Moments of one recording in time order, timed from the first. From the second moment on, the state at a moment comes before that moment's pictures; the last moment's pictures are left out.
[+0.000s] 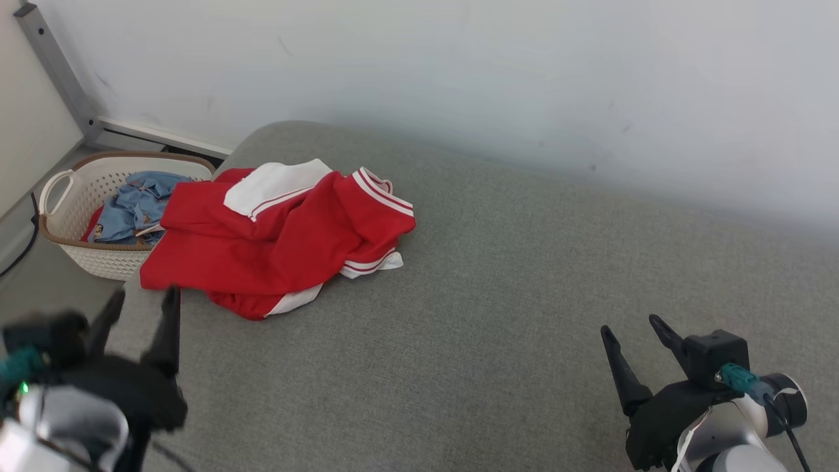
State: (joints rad) left arm -0.10 0.19 -0.04 0.02 -0.23 0.02 0.21; right arm -0.07 -0.25 0.23 0.09 0.31 -0.10 0.10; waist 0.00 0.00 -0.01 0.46
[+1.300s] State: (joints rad) left arm -0.91 0.35 -0.11 0.91 -0.50 -0.12 0.71; right arm -0.33 -0.37 0.28 -0.14 0.22 -0.04 0.31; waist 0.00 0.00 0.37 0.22
